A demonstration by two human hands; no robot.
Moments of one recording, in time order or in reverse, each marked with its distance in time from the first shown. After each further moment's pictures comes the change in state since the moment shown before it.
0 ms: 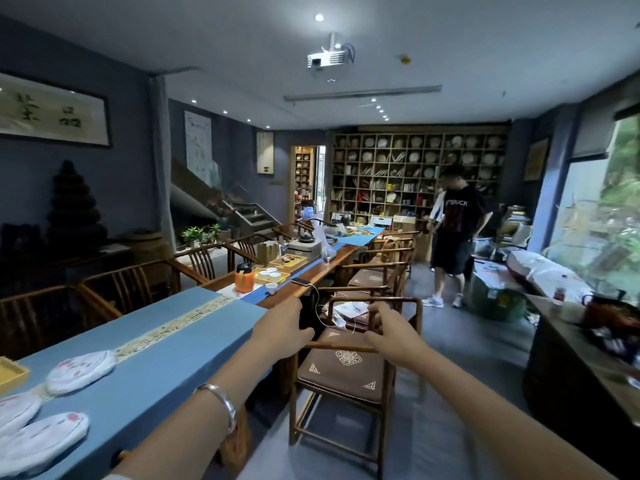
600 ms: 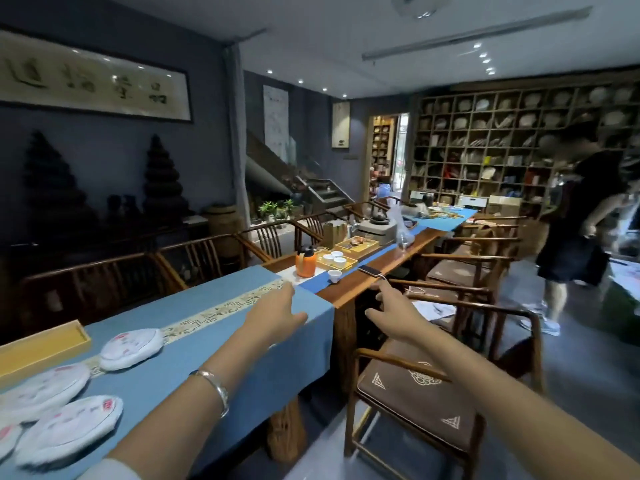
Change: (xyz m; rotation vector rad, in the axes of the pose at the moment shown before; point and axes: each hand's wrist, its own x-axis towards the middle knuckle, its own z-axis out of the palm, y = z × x) left_hand 0.204 -0.150 0.059 0.070 0.102 -0.289; right_hand 0.295 0.022 0.132 0.060 -0.176 -0.185
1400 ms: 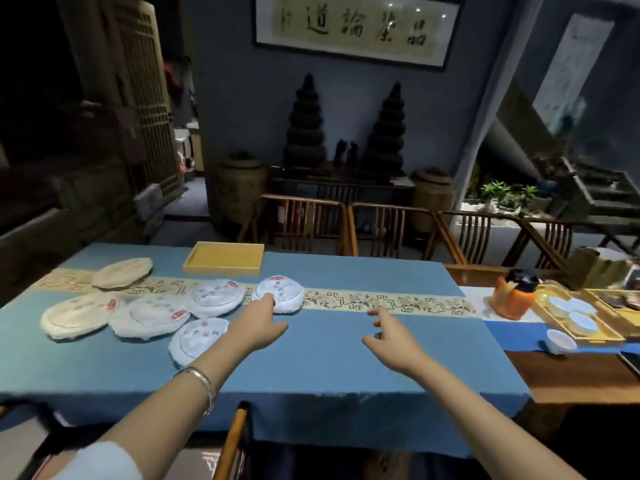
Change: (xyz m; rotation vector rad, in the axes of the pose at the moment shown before) left_hand 0.096 -0.266 0.032 0.078 0.118 -0.883; right_hand 0.299 -0.096 0.270 0.077 -0.693 -0.438
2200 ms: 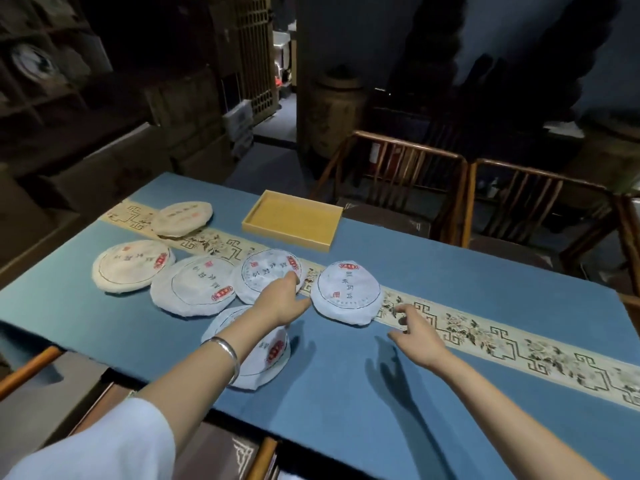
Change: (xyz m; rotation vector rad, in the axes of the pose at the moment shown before) left_hand 0.233 -0.117 0.045 -0.214 -0.077 -0.336; right_hand 0.312 -0.008 0.103 -0.073 -0.323 -0.032
